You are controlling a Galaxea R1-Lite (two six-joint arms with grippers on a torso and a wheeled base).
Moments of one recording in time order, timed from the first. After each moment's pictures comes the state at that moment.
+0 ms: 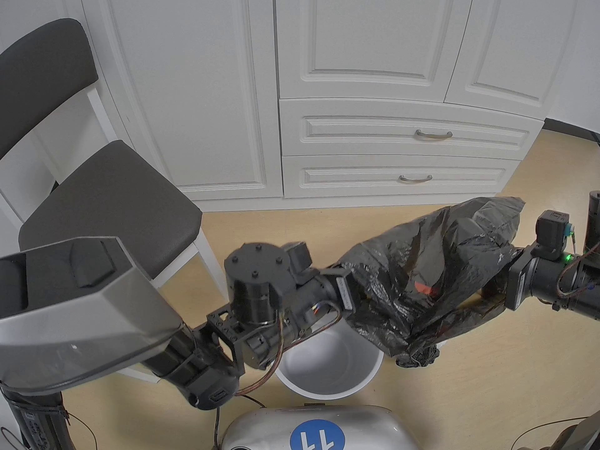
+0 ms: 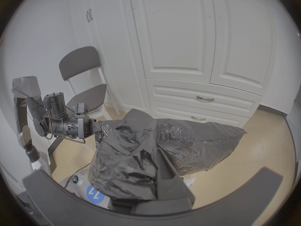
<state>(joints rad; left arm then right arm) -0.80 2.15 -0.86 -1.24 0.03 -0.50 0.39 1.29 -0.57 -0.45 0.06 -0.11</state>
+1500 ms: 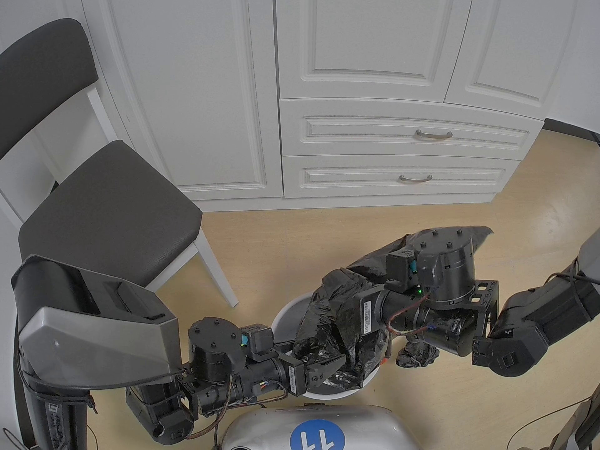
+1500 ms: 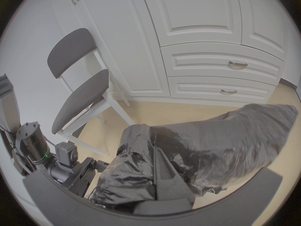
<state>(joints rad) -0.73 2.27 -0.42 -1.54 -0.23 -0.43 0.75 1.88 -0.78 -0.70 -0.21 0.21</state>
